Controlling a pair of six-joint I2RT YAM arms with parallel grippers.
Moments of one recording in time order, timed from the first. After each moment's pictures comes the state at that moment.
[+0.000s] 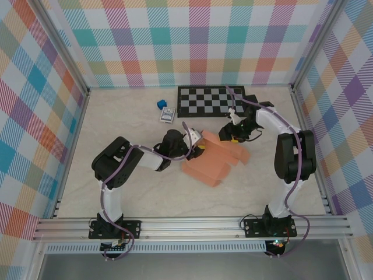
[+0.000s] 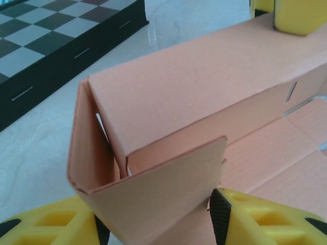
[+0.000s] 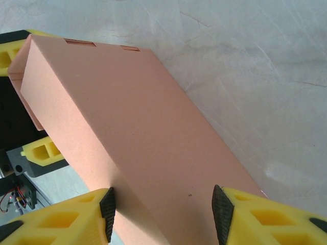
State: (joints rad) left arm -0.64 1.96 0.85 0.71 0.30 0.21; right arm 0.19 1.87 1.42 -0.99 -0.60 -0.03
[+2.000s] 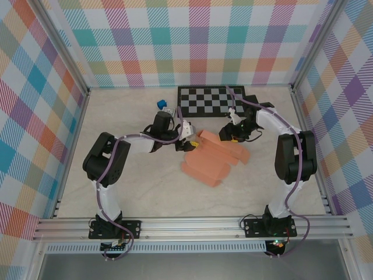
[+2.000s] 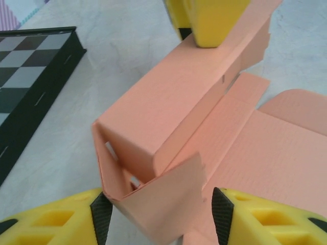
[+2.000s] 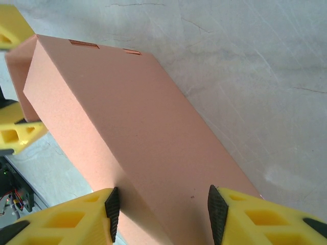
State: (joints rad) left arm -0.48 1.92 1.06 0.26 0.77 0.63; right arm 0.19 1.86 1.40 -0.96 -0.60 -0.04
